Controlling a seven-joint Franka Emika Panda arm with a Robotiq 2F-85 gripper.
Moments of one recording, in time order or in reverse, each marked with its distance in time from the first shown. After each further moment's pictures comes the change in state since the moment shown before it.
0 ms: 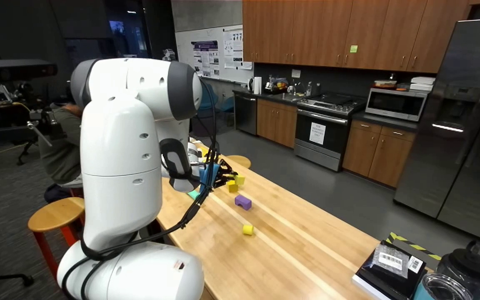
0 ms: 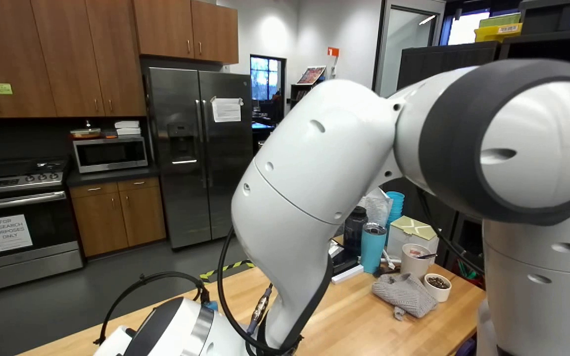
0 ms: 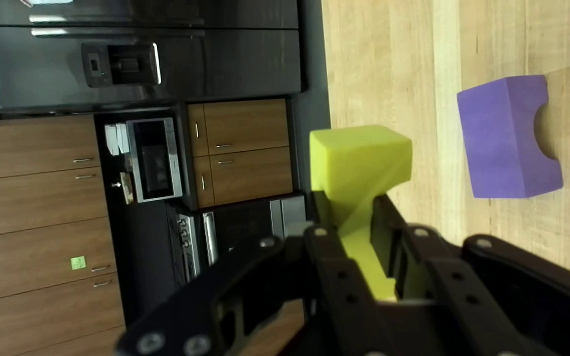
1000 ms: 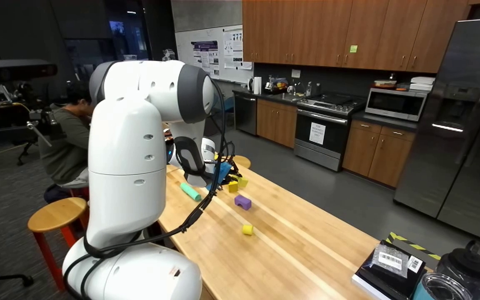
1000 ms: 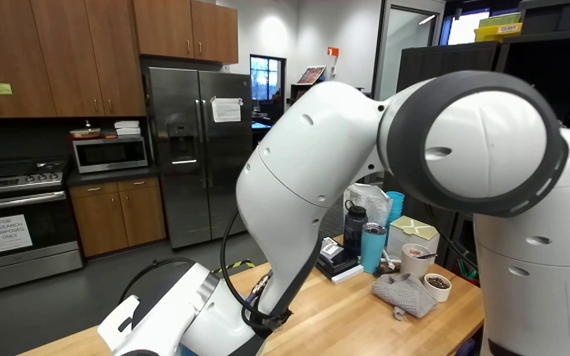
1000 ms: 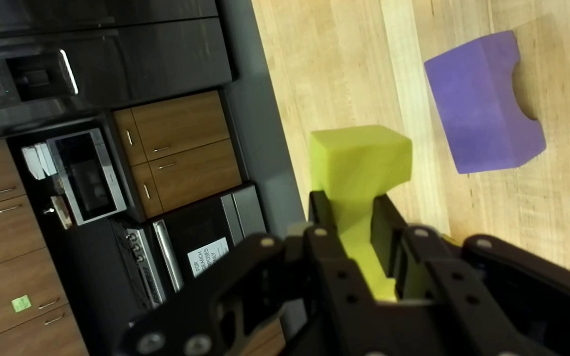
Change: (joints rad) arm -0.119 0.030 -0.006 0.077 0.047 0.255 -0.023
